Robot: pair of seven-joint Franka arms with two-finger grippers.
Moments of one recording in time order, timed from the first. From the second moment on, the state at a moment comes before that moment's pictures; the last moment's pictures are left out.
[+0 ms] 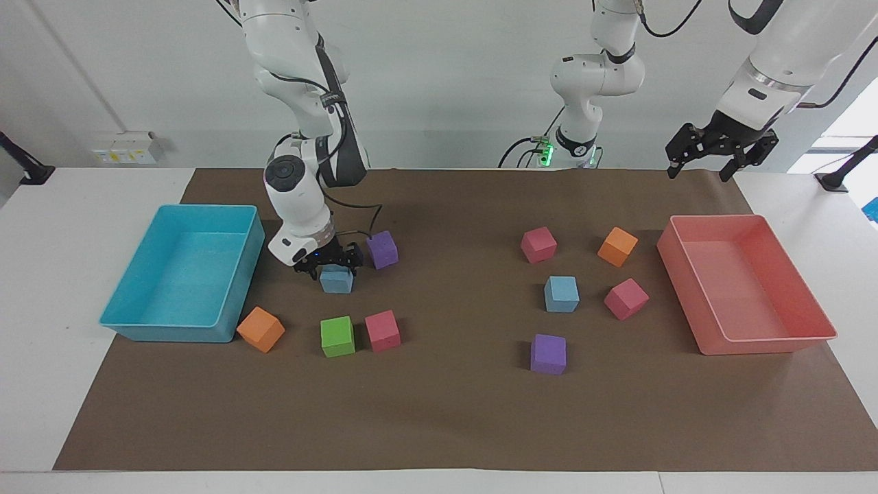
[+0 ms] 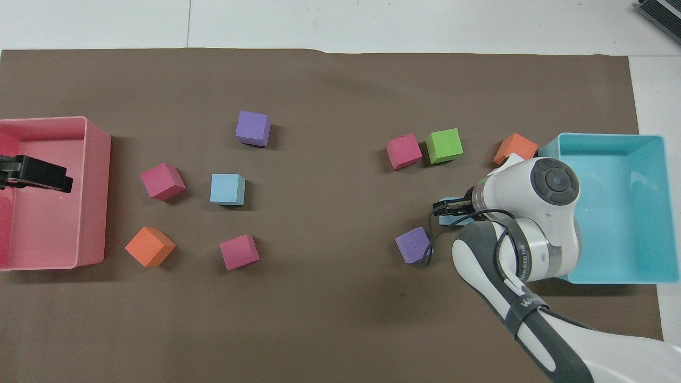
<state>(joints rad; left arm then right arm) -0.05 -0.02 0.00 -1.52 -0.03 1.47 0.07 0.28 0.17 -0.08 -2.19 0.10 2.36 0.06</state>
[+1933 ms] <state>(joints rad) -0.05 -0.02 0.00 -1.52 -0.03 1.47 0.07 0.31 0.09 -0.08 -1.98 0.09 2.06 0.07</state>
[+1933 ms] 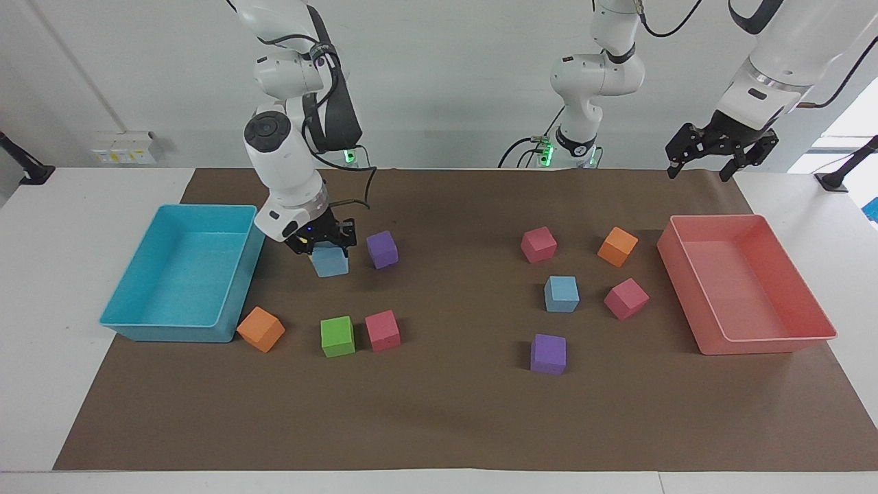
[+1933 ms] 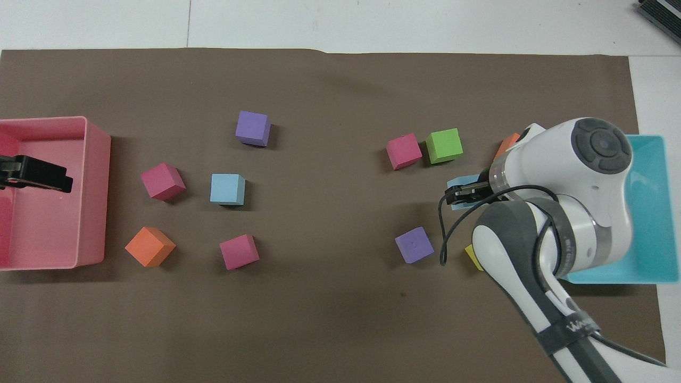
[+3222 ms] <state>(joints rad) -0.05 -0.02 0.00 -1.52 -0.03 1.47 0.07 0.64 0.50 -0.07 -1.57 0.06 2.08 0.54</state>
